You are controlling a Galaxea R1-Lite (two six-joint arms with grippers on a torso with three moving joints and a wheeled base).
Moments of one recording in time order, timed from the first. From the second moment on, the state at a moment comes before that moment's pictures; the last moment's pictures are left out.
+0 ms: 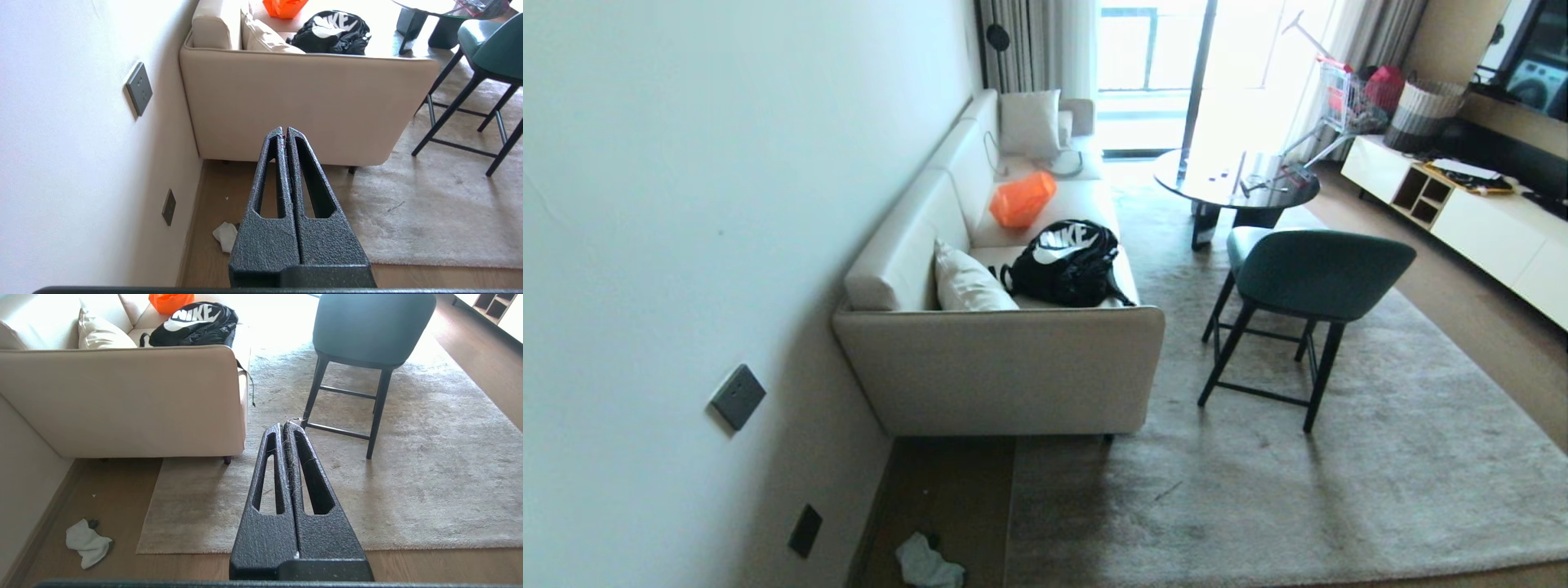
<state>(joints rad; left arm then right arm) 0.00 0.00 0.00 0.00 0.01 -0.06 0.00 0.00 0.00 0.00 -0.01 -0.01</state>
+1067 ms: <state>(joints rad) 0.00 0.00 0.00 0.00 0.01 -0.06 0.00 0.00 0.00 0.00 -0.01 0.00</state>
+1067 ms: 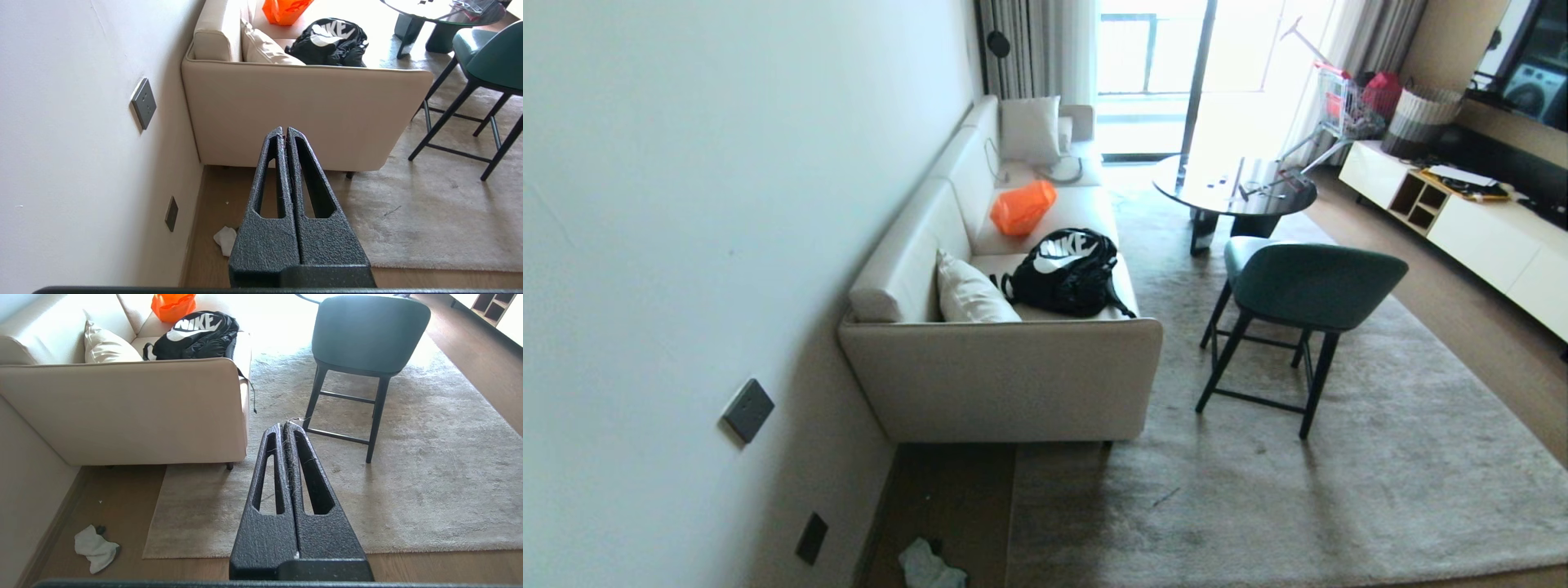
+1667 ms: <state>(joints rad) 0.00 0.00 0.00 0.00 0.01 -0.06 0.00 0.00 0.00 -0.01 -0.01 0.00</state>
